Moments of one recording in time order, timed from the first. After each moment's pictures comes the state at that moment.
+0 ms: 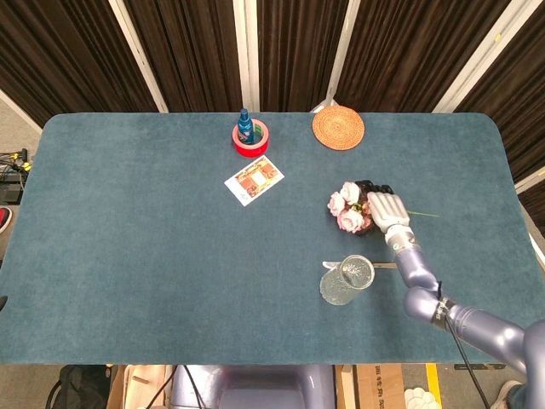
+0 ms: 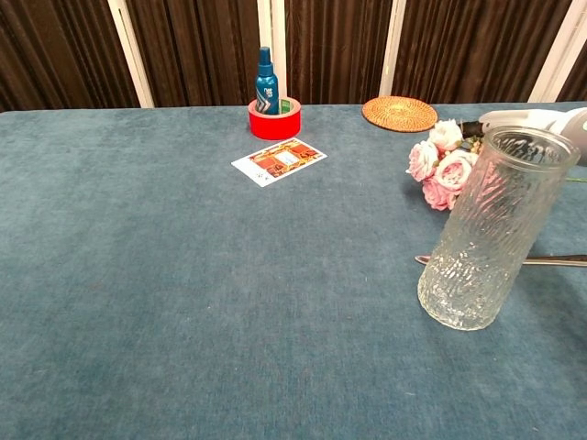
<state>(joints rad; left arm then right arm) 0.05 -1.06 -0.10 -1.63 1.46 1.67 -0.07 0.87 -1.48 0.23 -1.20 -0.65 0.68 -0.28</state>
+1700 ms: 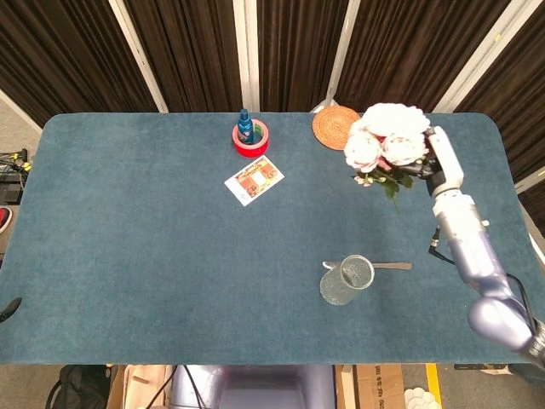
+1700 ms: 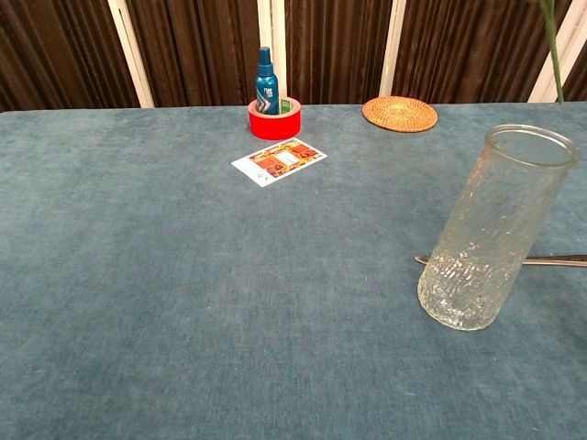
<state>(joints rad) 0.04 -1.06 -0.09 -1.64 1.50 1.66 -0.06 0.53 -1.03 0.79 -1.81 -0.80 0.74 0.70</state>
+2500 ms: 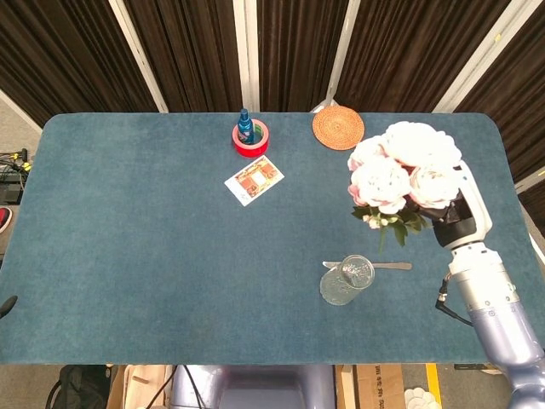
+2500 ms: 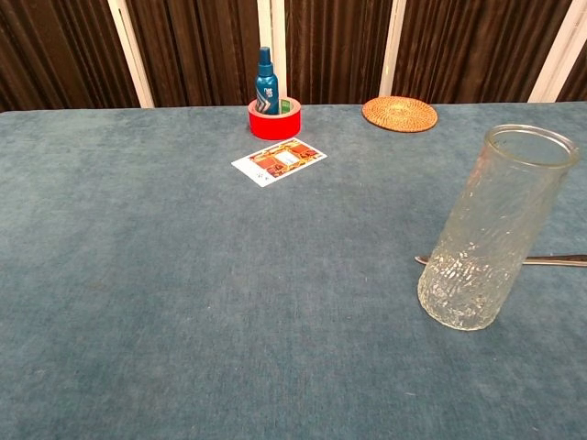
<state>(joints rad) 0.04 -1.05 -0.09 -1.62 1.50 1.66 -0.12 0.32 -0.78 0.91 -2.36 -0.66 0.95 0.80</state>
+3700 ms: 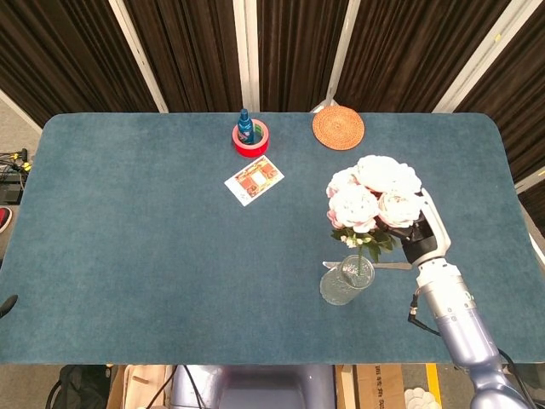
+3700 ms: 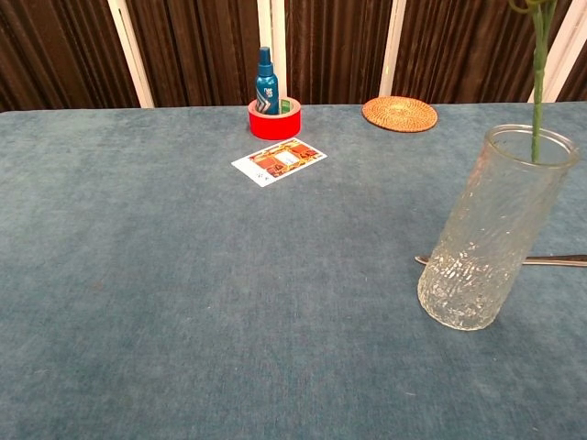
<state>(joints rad) 0.03 -1.06 -0.09 -1.63 1.49 1.66 -0.09 0.41 -0.96 0.69 -2.31 -0.72 1.02 0.79</state>
